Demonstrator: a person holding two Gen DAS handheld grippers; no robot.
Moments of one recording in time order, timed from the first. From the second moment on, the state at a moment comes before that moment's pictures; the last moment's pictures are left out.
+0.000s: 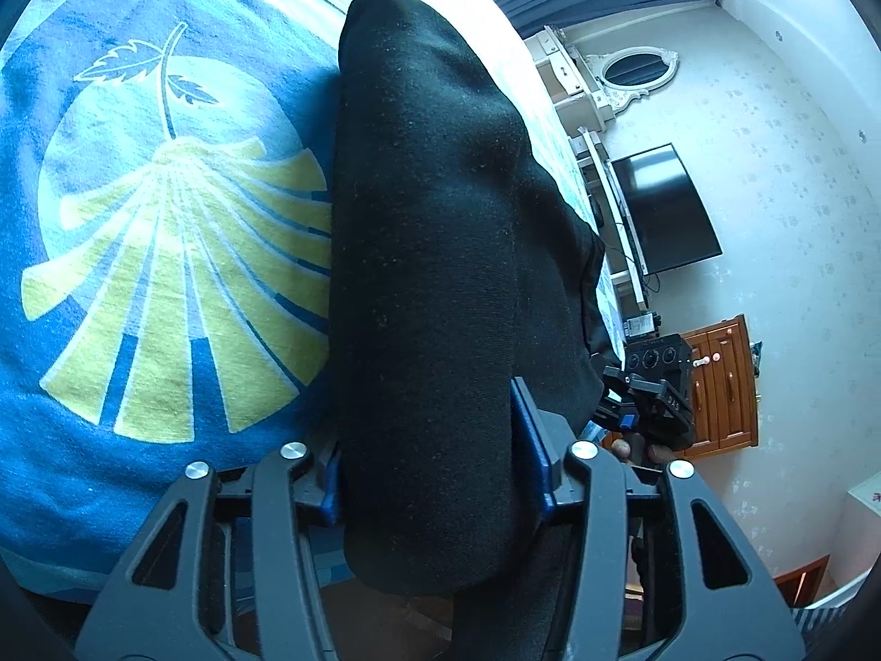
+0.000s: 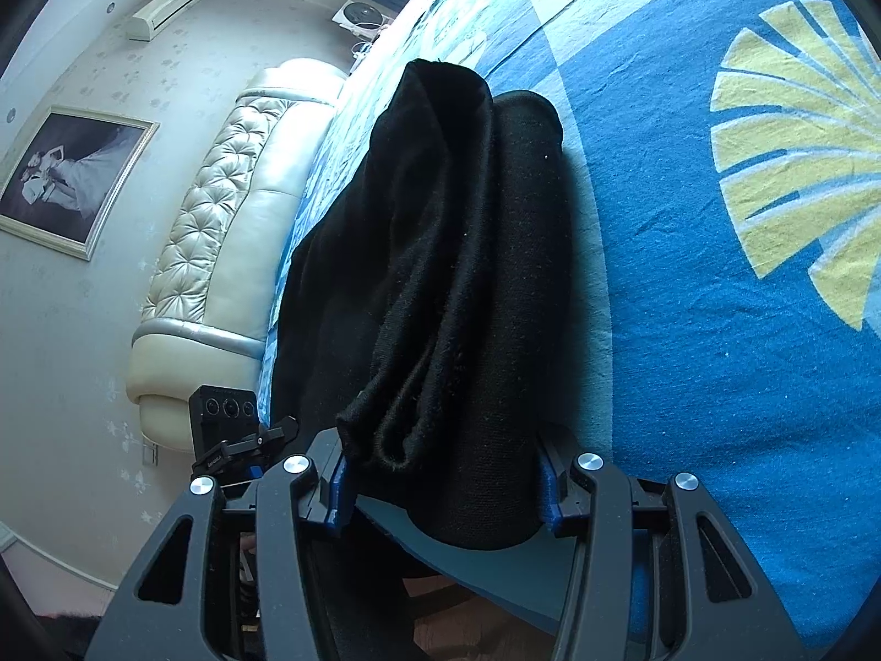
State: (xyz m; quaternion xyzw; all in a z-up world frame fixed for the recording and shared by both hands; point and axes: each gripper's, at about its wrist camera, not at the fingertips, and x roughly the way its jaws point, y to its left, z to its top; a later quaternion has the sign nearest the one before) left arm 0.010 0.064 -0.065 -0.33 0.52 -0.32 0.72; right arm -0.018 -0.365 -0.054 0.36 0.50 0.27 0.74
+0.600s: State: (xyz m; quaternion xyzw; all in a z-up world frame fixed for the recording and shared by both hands) left arm 0.065 0.088 -0.051 -0.33 0.50 -0.31 0.73; right arm 0.036 -0.398 -0.047 0.40 0.47 0.26 0.75
